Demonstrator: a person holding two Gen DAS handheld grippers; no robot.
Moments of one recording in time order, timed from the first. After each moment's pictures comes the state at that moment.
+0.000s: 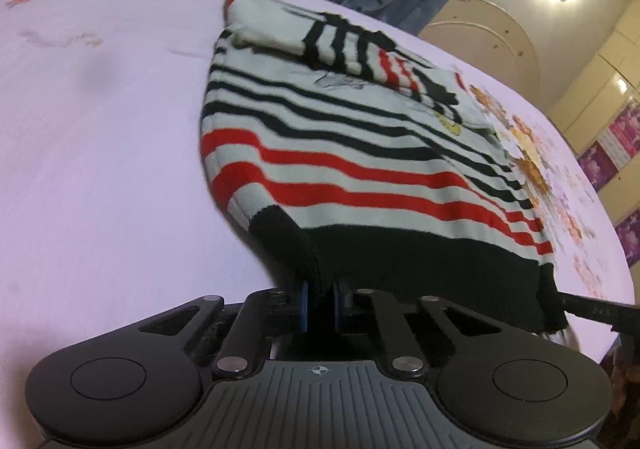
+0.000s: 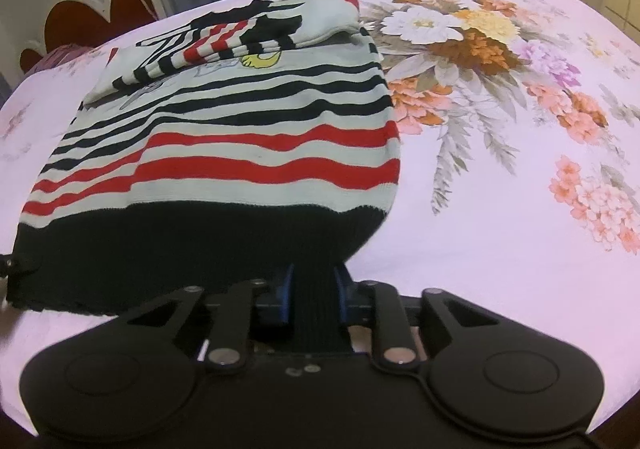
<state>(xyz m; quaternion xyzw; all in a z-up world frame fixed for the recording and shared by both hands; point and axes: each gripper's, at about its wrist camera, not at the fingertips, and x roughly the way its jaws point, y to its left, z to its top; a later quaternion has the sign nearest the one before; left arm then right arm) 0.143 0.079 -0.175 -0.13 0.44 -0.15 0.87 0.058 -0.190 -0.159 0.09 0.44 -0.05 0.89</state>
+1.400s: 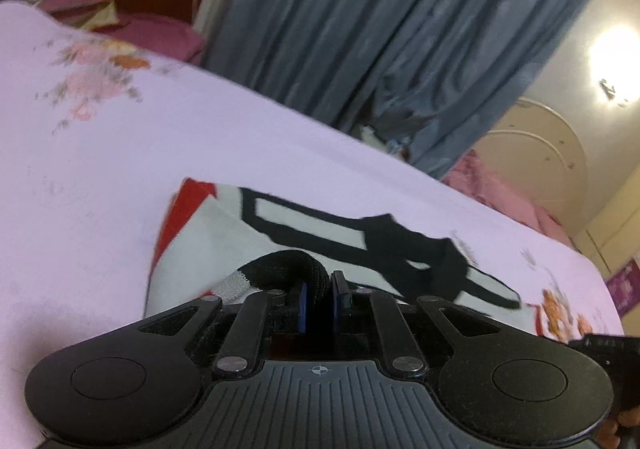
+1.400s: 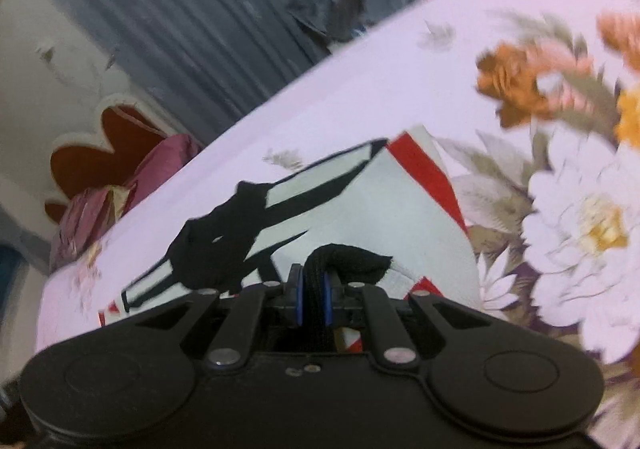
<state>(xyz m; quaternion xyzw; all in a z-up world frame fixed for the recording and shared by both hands) 0.485 0.051 -0.142 -0.21 0.37 -0.05 0.91 0.406 -0.295 -0.139 0.33 0.38 -0.02 0.86</state>
